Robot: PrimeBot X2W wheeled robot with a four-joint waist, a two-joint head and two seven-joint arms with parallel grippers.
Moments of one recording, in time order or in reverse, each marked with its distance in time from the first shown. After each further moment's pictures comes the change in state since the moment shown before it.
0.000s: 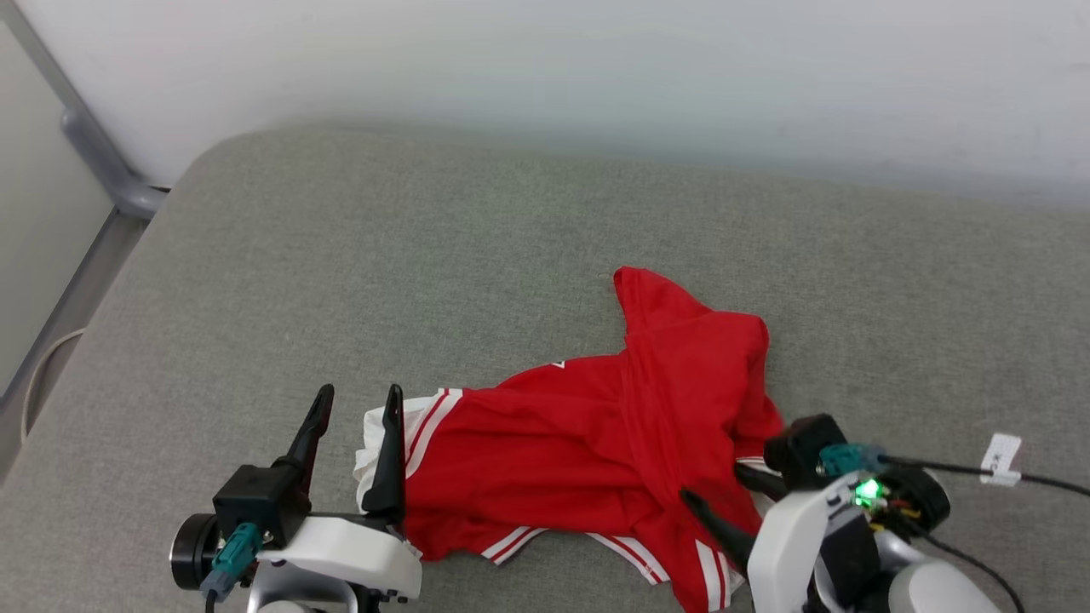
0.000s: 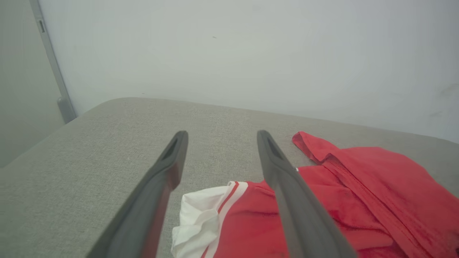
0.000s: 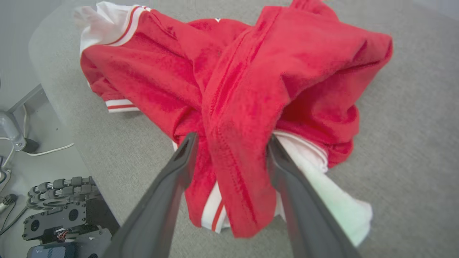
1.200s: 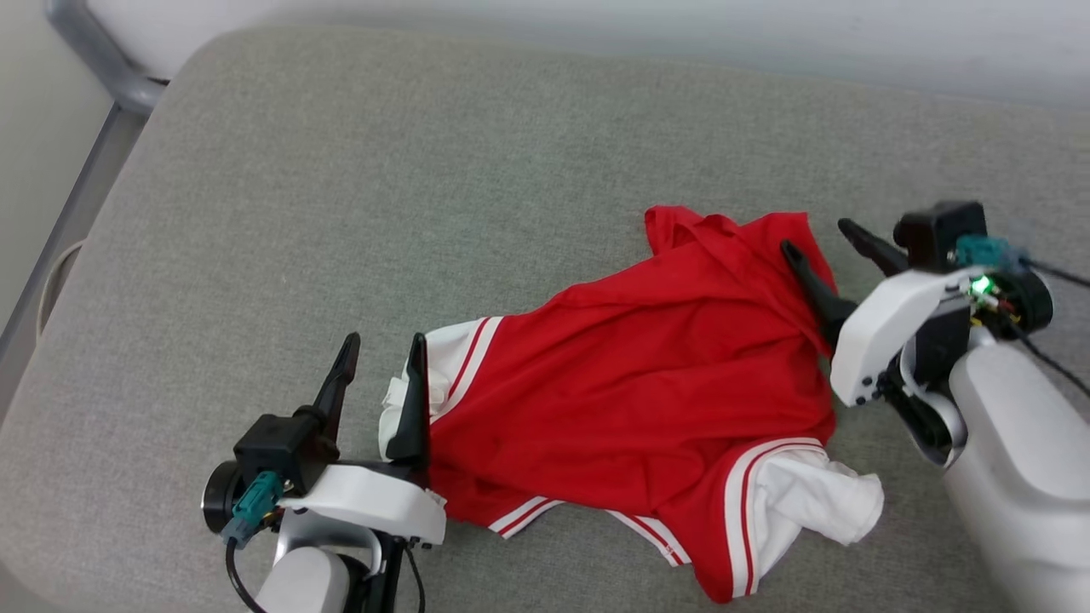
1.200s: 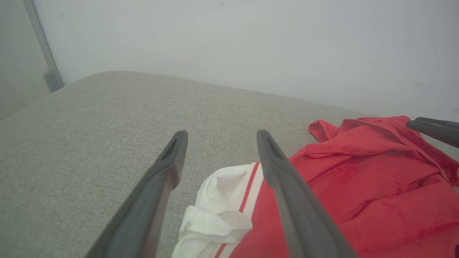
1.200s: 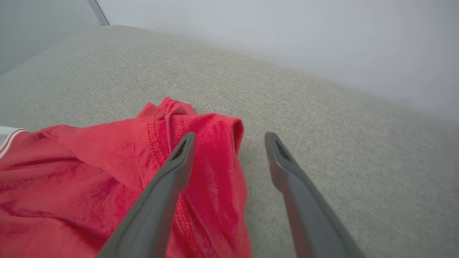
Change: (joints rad) left arm -0.096 -0.191 0.155 0.125 0.130 -0.180 0.000; right arm -0.530 -0.029 -0.034 0.613 0.062 0.000 -0.448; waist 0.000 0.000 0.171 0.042
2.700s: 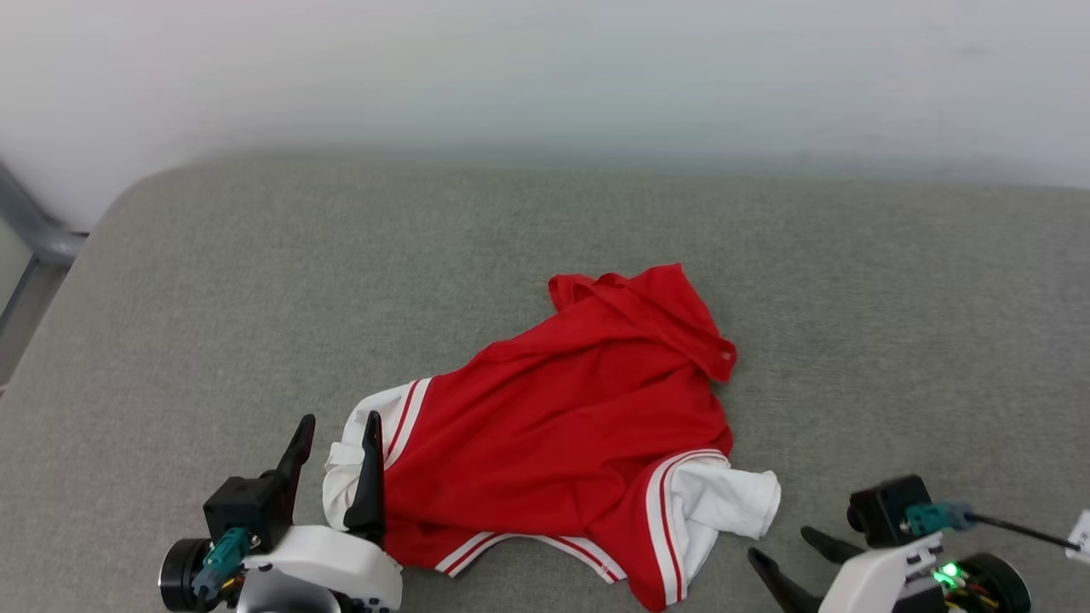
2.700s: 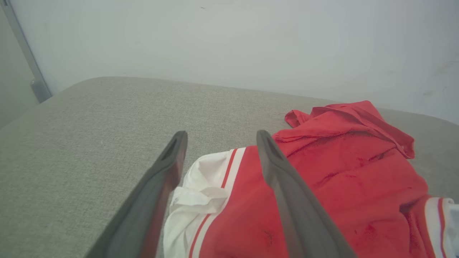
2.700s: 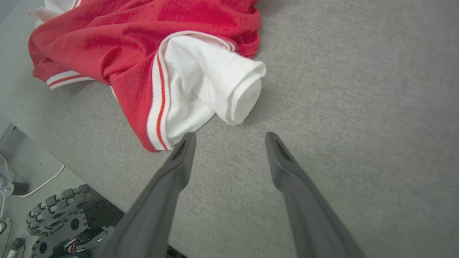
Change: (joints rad) left arm 0.143 0.075 0.029 -0.010 -0.012 0.043 0.056; right arm 0.766 0.078 -0.193 -0.700 -0.075 0.000 0.501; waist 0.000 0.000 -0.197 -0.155
